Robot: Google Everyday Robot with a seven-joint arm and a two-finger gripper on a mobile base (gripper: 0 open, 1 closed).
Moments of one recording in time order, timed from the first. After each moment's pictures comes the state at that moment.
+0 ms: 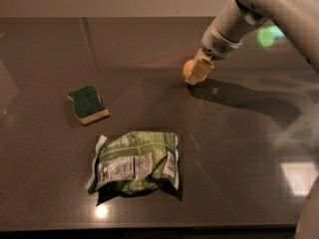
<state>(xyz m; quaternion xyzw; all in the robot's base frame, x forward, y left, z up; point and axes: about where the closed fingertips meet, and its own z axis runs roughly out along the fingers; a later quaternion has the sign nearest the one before) 0.651 -0.110 0.873 -0.56 0.79 0.08 0.22</state>
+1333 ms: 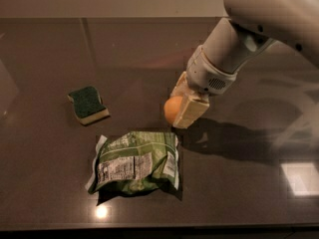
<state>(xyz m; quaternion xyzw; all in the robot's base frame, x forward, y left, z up) 0.494 -0.053 0.877 -0.71 0.67 0.13 0.19</state>
